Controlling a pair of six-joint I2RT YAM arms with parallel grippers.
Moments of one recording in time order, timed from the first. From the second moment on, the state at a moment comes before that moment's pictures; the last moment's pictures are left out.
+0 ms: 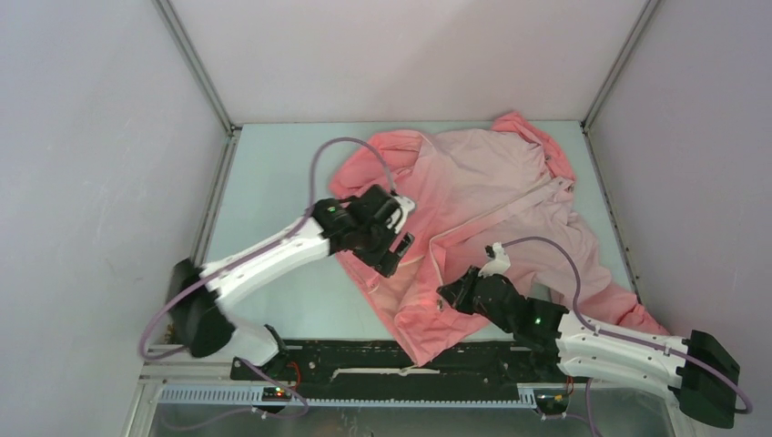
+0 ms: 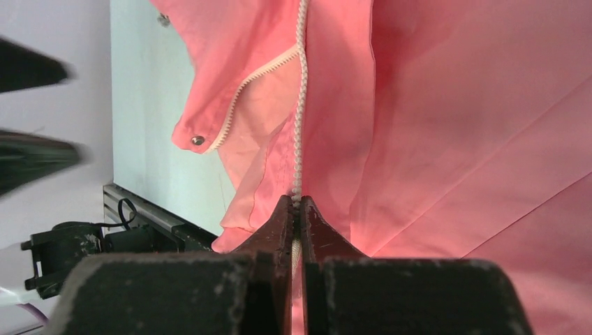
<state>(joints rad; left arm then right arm) -0.89 1.34 1.25 -0.88 -0.03 -0.24 1.07 0.76 0.26 -0.06 0.34 1.17</state>
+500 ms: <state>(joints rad) -0.87 1.76 1.34 -0.97 -0.02 -0.05 1.07 0.67 0.26 -0.09 0.34 1.16</state>
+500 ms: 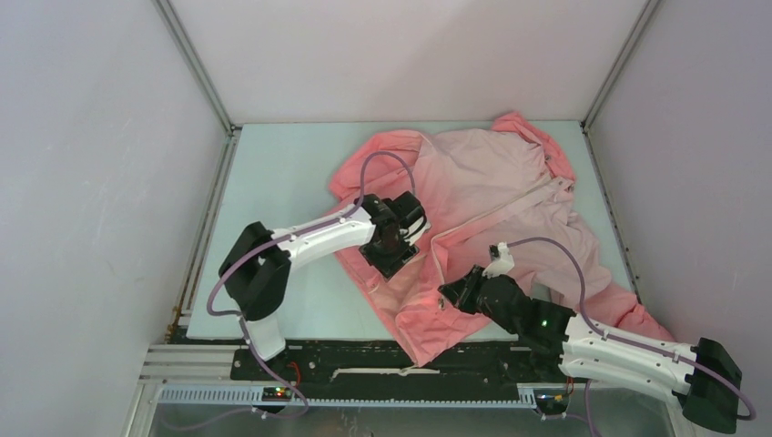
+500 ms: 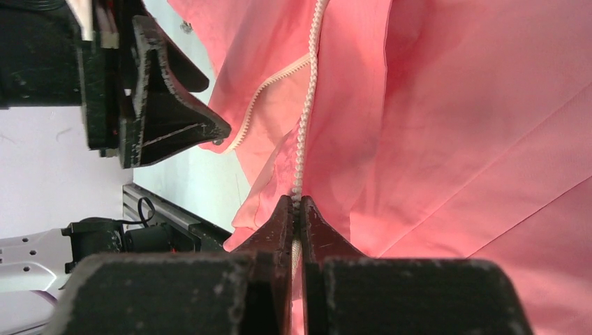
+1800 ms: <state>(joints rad) -0.71 1.23 0.65 0.17 0.49 -0.44 1.08 0.98 0.36 0.08 0.46 1.50</state>
